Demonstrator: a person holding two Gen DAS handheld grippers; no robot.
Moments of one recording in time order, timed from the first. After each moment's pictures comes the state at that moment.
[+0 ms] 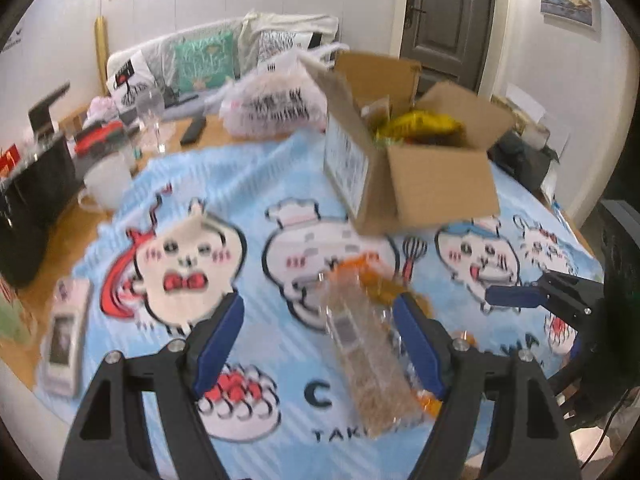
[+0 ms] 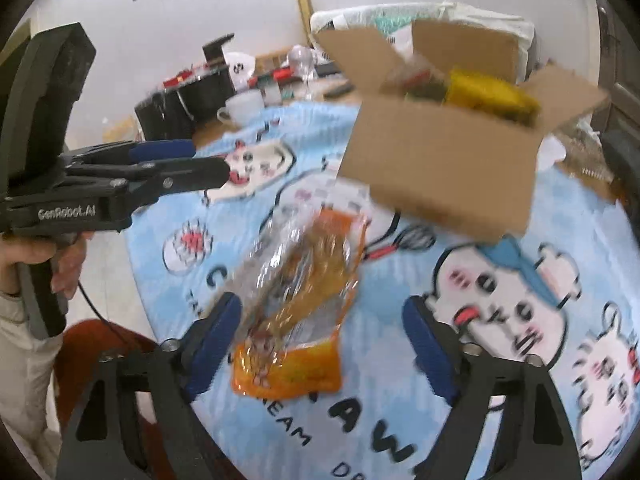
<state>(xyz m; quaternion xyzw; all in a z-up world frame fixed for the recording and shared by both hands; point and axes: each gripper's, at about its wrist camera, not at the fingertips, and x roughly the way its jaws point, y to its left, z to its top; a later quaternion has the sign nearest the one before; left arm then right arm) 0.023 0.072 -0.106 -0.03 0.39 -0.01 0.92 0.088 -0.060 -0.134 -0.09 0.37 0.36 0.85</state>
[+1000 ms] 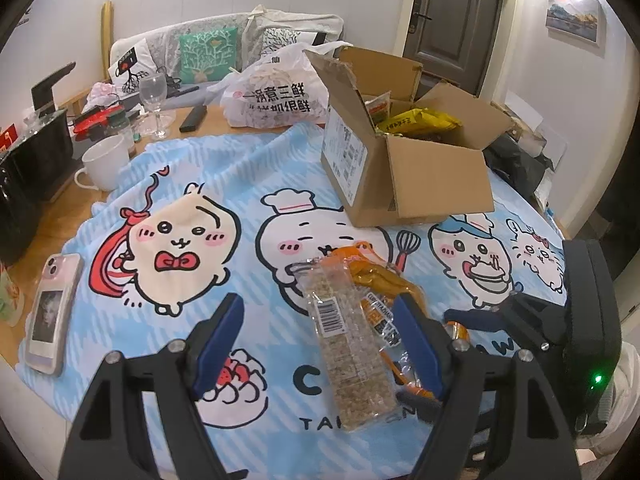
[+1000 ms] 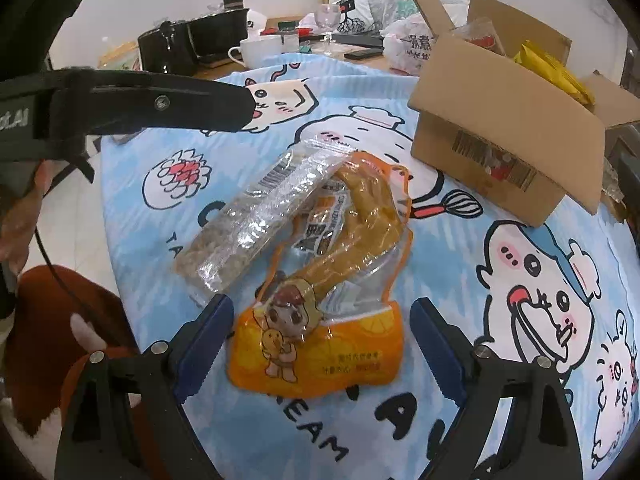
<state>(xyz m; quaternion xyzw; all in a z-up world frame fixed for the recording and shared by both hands) 0.016 0.074 -0.109 -0.05 0.38 -0.02 0.92 0.075 -0.018 -0.178 -0.18 0.38 0.34 0.84</state>
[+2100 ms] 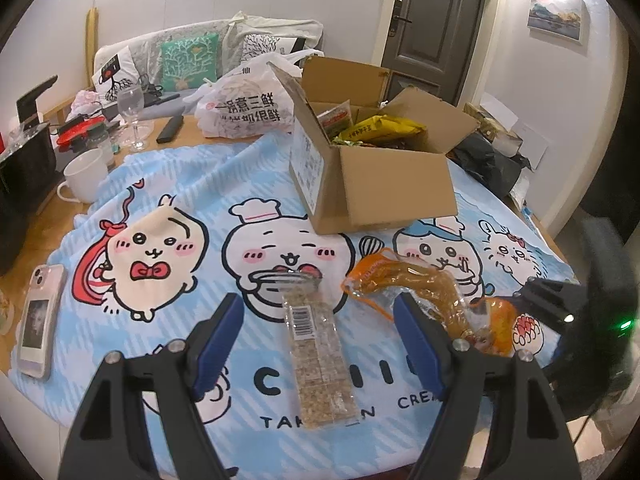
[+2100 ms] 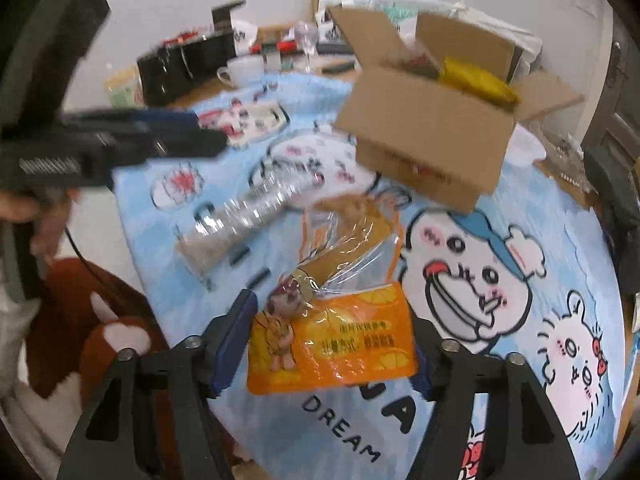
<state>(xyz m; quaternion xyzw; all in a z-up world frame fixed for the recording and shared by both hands) 0.011 0.052 -0.097 -0.06 0.37 -0.05 0.92 0.065 -0.082 -0.143 -0.17 0.38 0.33 0.85</state>
